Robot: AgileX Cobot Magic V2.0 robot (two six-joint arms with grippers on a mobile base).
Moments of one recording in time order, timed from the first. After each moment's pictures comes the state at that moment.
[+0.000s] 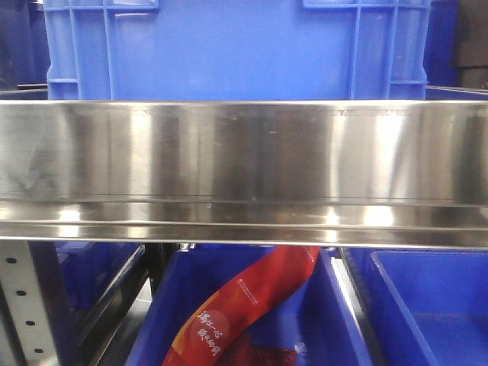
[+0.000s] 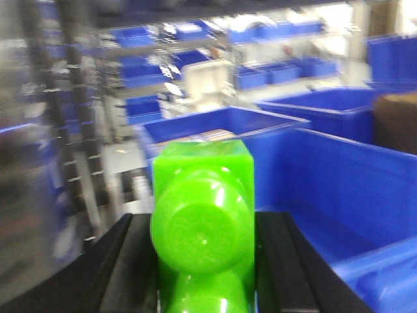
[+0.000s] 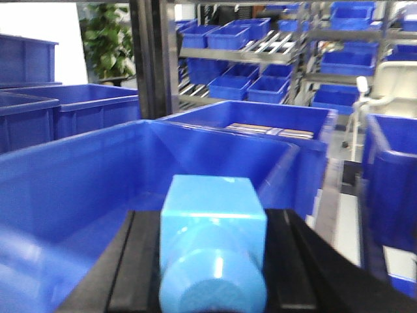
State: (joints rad) left arm -0.39 0.86 -0.97 0.09 0.20 0.05; right arm 0.25 0.83 -0.86 0.06 0.14 -0.02
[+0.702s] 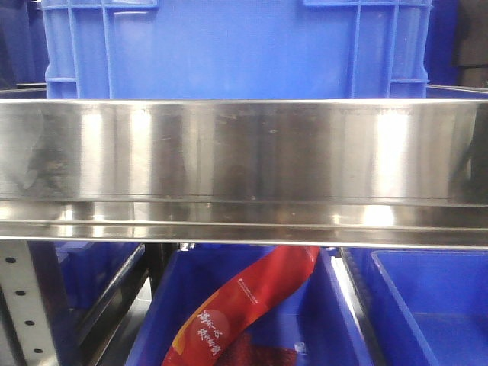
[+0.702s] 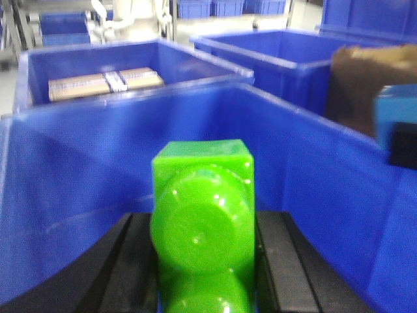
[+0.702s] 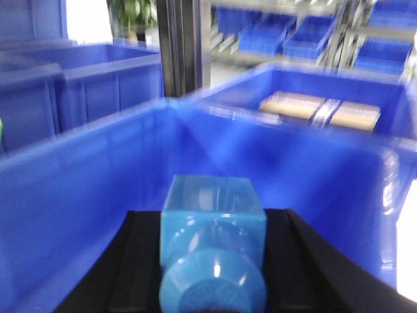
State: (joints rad) left arm -0.49 1.46 -1.32 -0.07 0.15 0.05; right arm 0.33 1.45 -1.29 0.06 0.11 -0.02
